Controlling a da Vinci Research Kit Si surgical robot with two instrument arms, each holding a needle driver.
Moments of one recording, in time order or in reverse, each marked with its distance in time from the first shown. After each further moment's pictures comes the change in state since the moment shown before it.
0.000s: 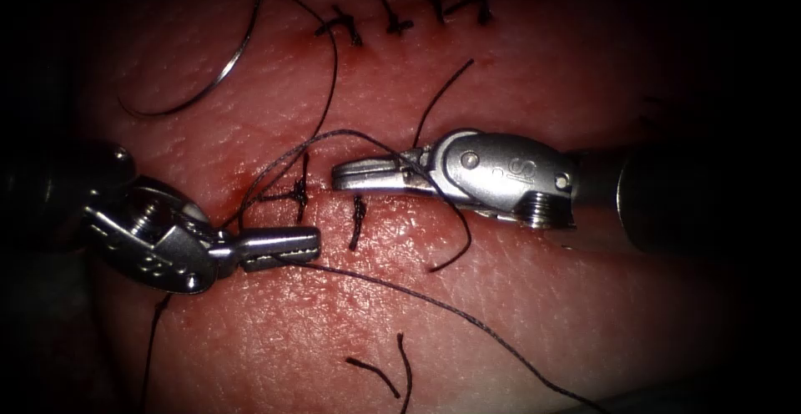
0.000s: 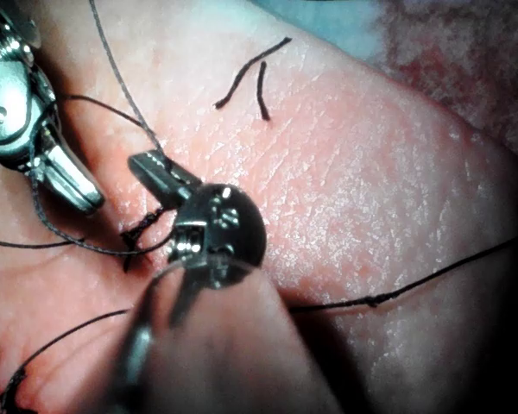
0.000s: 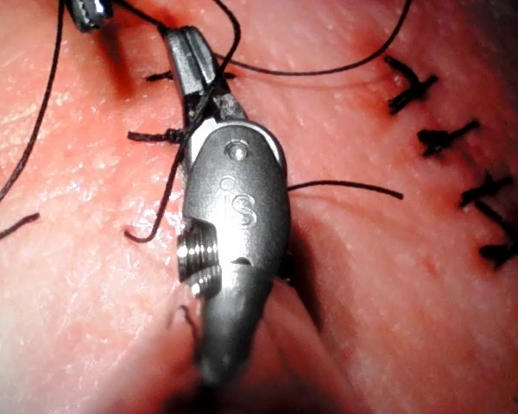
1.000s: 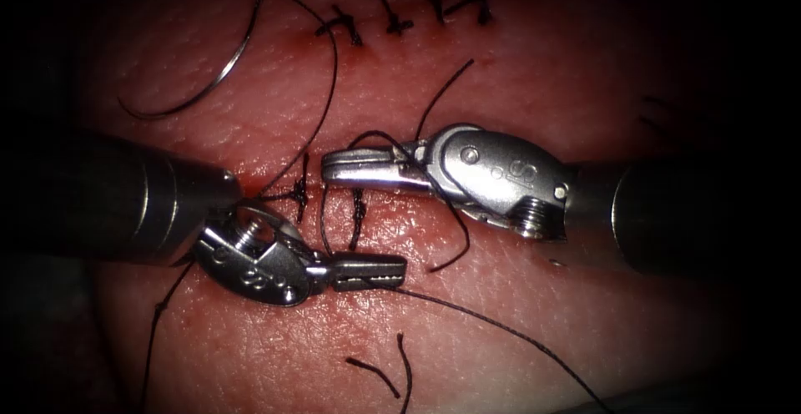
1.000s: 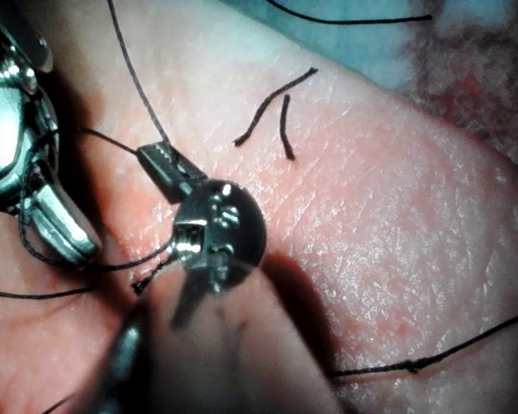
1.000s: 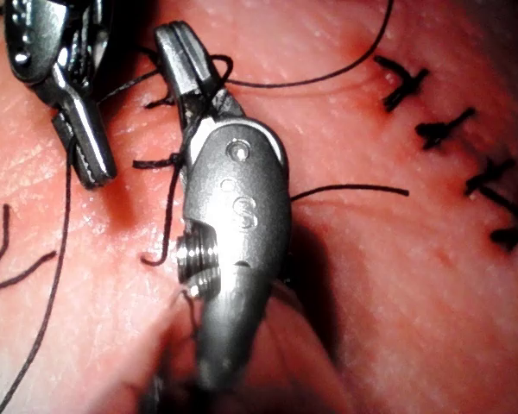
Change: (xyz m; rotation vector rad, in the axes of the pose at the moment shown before) right arm 0.002 0.000 0.000 -0.062 0.075 0.026; left arm 0.000 0.003 0.006 -0.093 0.042 -0.014
